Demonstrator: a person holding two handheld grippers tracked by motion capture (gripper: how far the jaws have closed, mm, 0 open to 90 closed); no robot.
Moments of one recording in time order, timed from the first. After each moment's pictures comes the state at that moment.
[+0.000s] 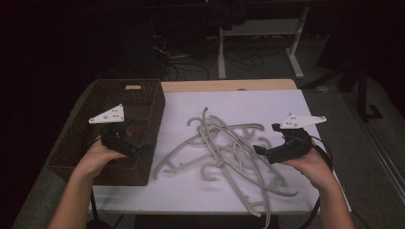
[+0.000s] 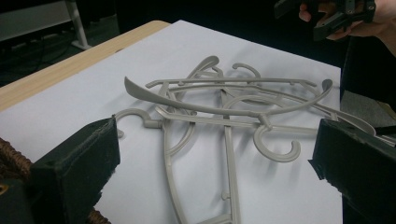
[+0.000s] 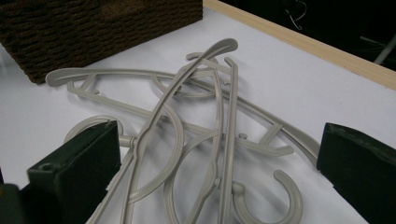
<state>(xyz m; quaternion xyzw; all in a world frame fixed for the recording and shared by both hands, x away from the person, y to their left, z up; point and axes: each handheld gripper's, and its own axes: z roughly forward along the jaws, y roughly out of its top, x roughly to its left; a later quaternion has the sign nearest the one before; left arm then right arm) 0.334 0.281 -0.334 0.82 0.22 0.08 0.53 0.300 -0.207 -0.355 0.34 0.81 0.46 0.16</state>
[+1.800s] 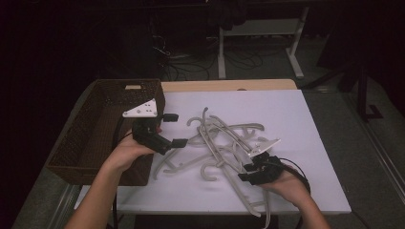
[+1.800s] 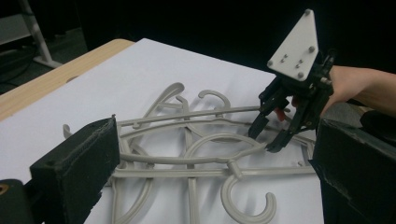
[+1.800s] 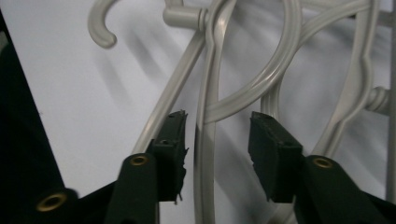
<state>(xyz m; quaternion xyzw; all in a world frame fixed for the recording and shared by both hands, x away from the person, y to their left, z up) 0.340 0.202 -0.325 0.82 0.17 0.05 0.55 0.286 -0.153 -0.431 0.32 0.89 0.33 0.03</state>
